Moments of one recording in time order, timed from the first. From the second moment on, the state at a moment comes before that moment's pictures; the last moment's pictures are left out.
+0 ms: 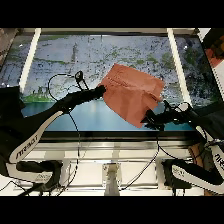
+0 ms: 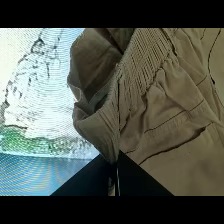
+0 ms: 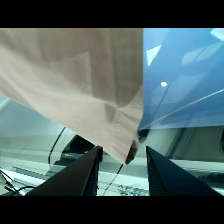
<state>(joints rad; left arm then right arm) -0.47 -1.57 1.01 -2.17 0.24 1.29 -0.02 -1.24 0.59 -0.83 1.05 1.68</state>
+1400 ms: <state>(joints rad) -0.57 -1.53 1.01 -1.80 0.44 0.86 -0.07 -1.43 0.99 -0.98 0.90 1.74</state>
